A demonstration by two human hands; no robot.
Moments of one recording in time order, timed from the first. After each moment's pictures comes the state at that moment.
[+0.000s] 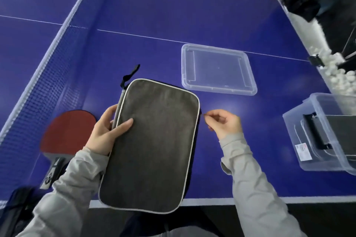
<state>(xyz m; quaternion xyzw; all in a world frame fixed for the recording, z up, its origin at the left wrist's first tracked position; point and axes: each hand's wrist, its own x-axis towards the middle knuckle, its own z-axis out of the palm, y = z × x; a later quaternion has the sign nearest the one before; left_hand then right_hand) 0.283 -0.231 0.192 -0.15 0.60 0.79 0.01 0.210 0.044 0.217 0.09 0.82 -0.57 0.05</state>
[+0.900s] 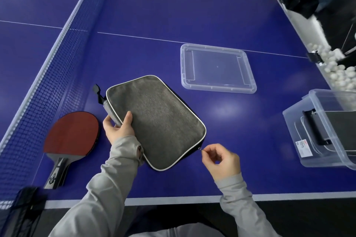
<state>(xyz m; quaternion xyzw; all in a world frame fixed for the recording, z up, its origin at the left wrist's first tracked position) 0.253 -0.181 0.165 -0.48 0.52 0.68 -0.20 0.295 0.057 0.186 -0.02 0.91 -0.42 -0.07</state>
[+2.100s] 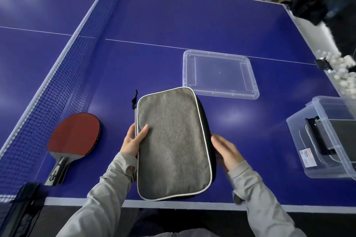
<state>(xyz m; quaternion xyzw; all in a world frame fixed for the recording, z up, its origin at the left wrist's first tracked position) 0.272 -0.166 0.130 -0.31 0.51 0.80 0.05 0.251 0.094 0.183 0.10 0.67 -0.70 0.23</state>
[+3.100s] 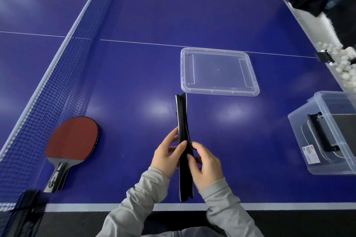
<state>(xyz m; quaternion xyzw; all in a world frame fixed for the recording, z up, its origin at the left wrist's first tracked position) 0.288 -0.080 0.188 -0.18 0.66 0.72 0.12 0.293 0.043 0.191 -0.07 0.90 -0.43 0.01</state>
